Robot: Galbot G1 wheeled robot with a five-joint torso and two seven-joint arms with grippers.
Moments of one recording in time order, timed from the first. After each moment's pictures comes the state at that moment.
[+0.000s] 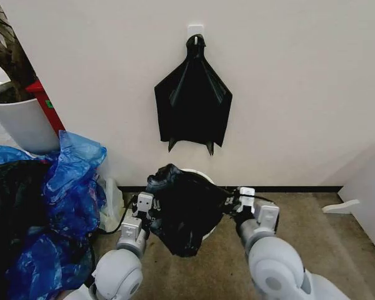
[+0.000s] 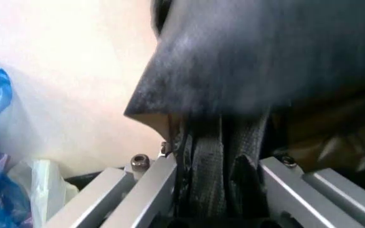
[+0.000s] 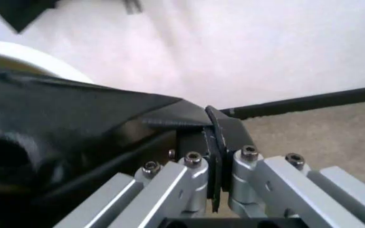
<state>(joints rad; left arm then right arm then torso) 1.32 -1.02 -0.10 -2.18 -0.36 0.30 -0.45 -1.15 0.97 0.01 2.31 0.99 -0.44 0.96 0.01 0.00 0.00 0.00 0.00</state>
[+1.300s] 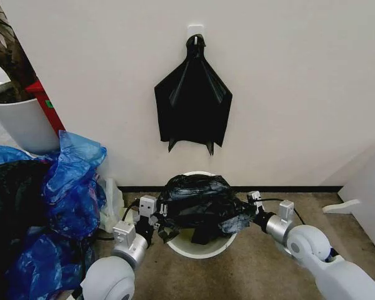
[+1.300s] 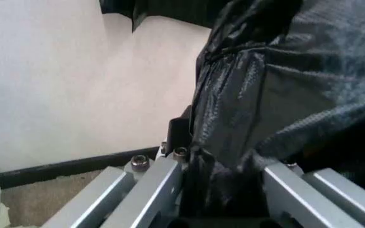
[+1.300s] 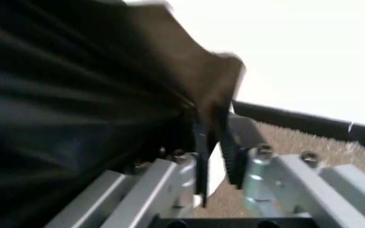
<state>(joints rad) 1.39 -1.00 -0.13 -2.26 -0.52 0.27 -0.34 -1.22 0.89 0.29 1.86 0.81 -0.32 -0.28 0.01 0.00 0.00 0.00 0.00</state>
